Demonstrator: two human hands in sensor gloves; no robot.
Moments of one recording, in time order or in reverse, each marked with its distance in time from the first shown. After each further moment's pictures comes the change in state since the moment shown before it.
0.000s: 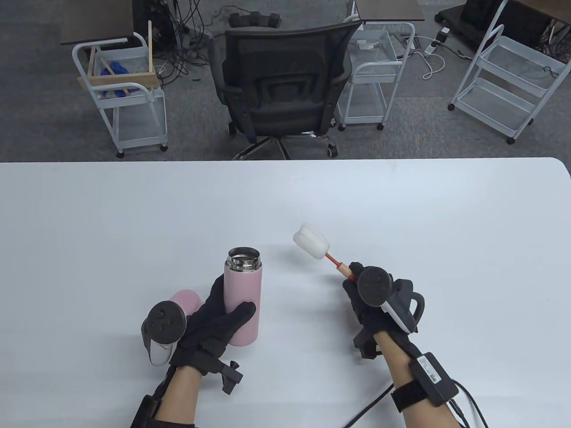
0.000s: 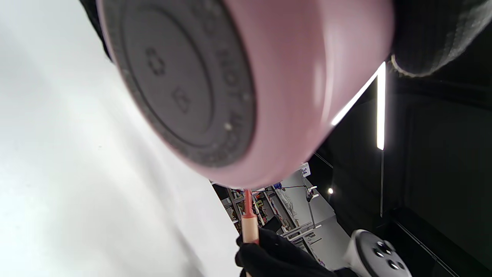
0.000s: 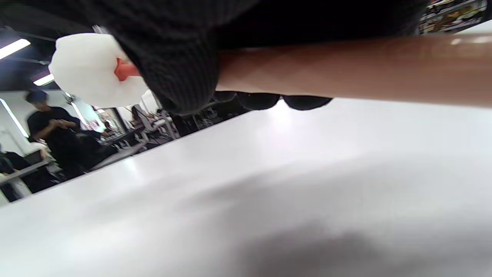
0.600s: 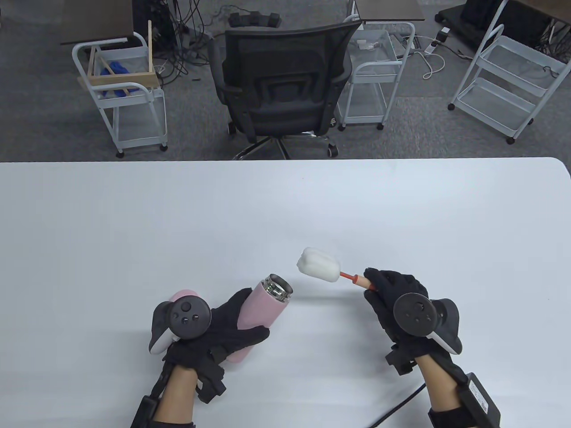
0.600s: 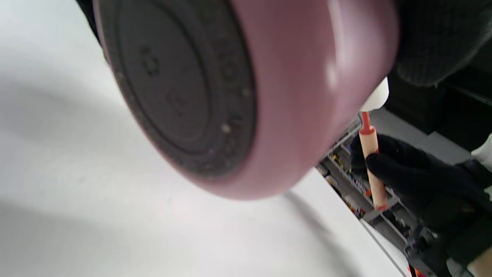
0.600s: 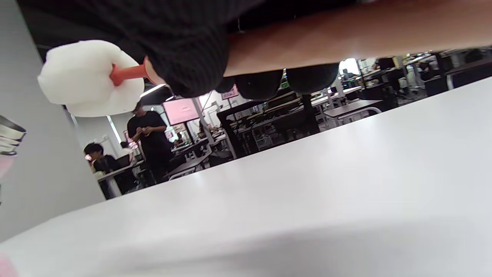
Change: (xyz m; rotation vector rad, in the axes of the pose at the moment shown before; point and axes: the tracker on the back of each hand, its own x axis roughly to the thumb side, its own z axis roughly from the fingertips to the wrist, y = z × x) left_hand 0.002 -0.012 -0.007 -0.390 0.081 -0.373; right_hand -0.029 -0.037 0.031 -0.040 -0.279 0.008
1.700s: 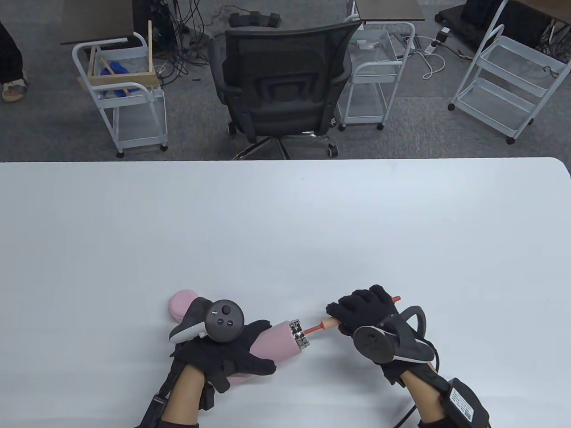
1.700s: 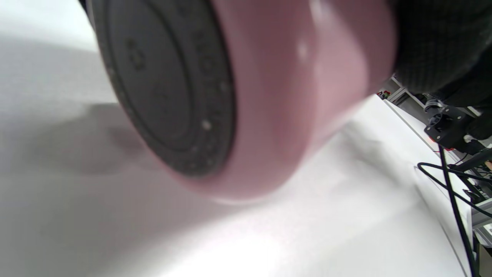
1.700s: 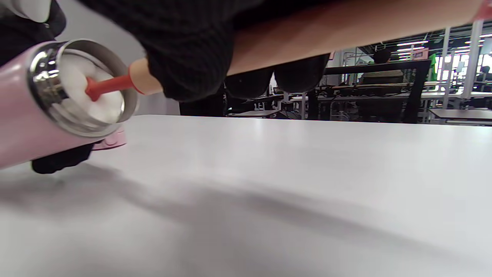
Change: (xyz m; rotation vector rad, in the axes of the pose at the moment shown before) left_hand 0.014 -0.031 -0.013 -0.387 0.022 -0.219; right_hand 0.068 0.038 0.017 0.151 -0.384 0.239
